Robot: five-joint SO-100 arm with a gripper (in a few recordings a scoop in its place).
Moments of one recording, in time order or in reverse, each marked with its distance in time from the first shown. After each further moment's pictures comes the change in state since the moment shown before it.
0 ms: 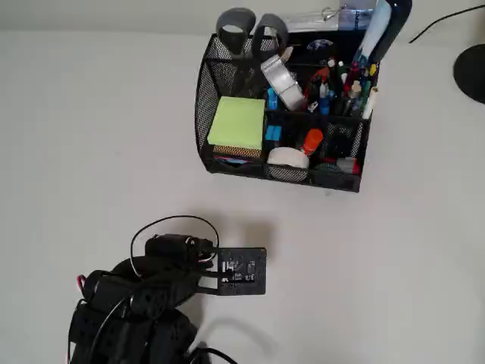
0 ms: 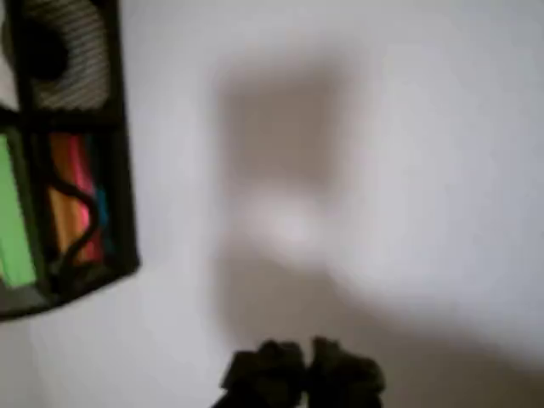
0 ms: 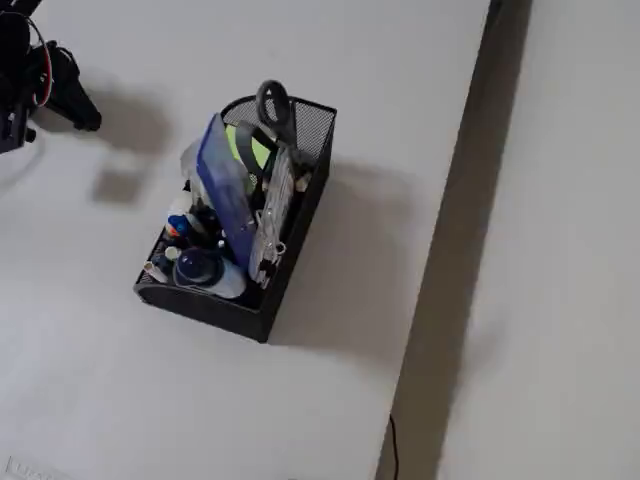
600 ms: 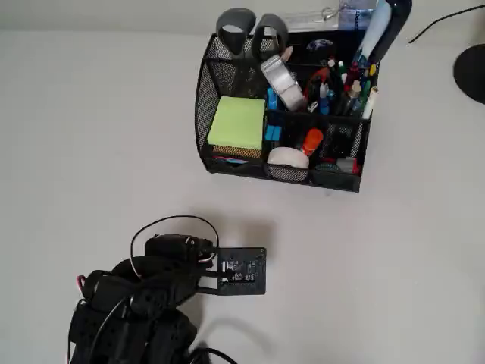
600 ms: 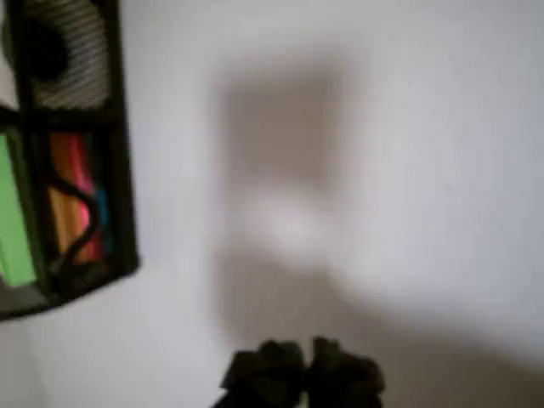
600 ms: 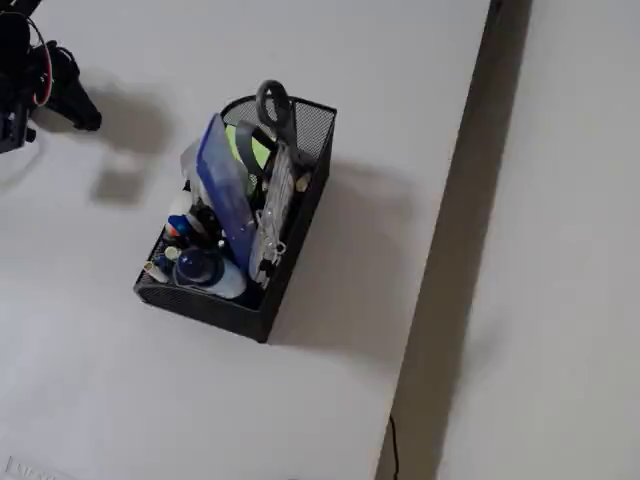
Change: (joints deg) arm 0.0 0.0 0.0 0.0 0.0
